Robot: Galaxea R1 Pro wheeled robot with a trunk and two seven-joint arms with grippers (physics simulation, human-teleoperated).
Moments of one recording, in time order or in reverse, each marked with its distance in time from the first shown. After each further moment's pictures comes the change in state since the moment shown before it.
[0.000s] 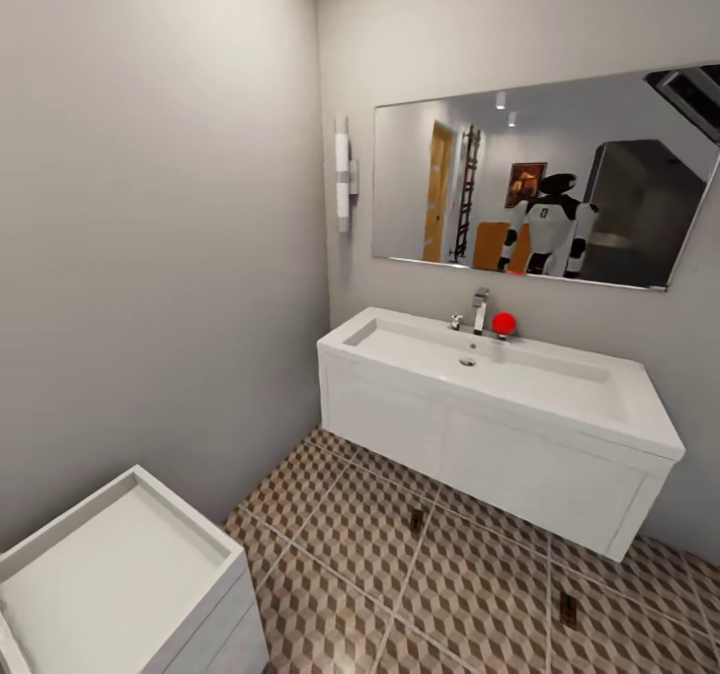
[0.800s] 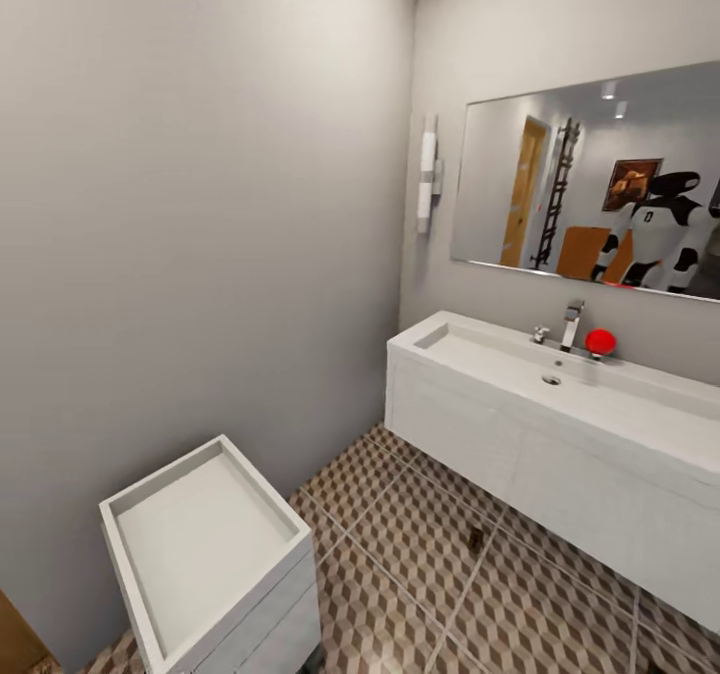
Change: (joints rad) left arm 0.000 0.000 0.001 0.000 0.000 0.000 0.000; right arm 0.000 0.002 0.000 0.000 -0.001 0.001 0.000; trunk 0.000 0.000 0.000
